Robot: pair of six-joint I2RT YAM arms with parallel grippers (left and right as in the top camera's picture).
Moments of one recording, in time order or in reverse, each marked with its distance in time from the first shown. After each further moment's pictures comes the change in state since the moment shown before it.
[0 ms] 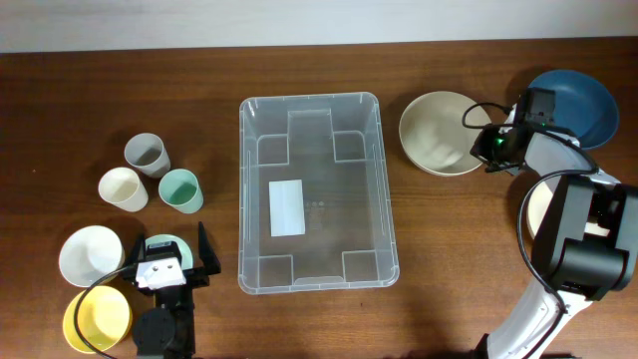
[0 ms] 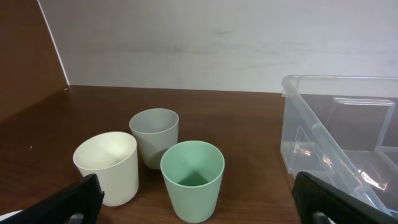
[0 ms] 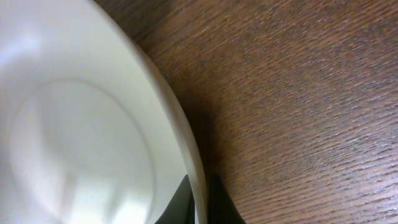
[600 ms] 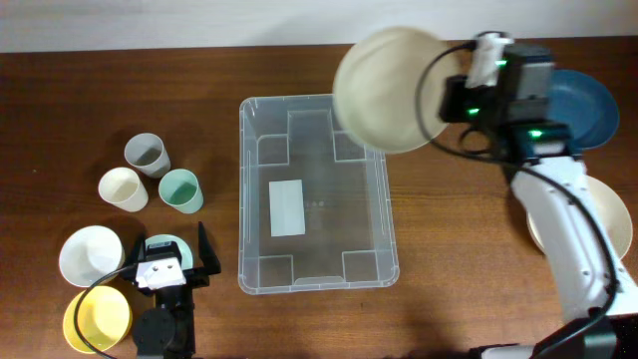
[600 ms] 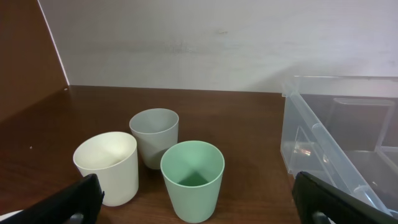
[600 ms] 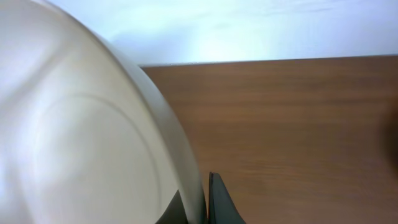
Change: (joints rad) left arm 0.000 0.000 0.000 0.000 0.000 0.000; right arm 0.351 -0.500 0.027 0.023 0.000 -0.198
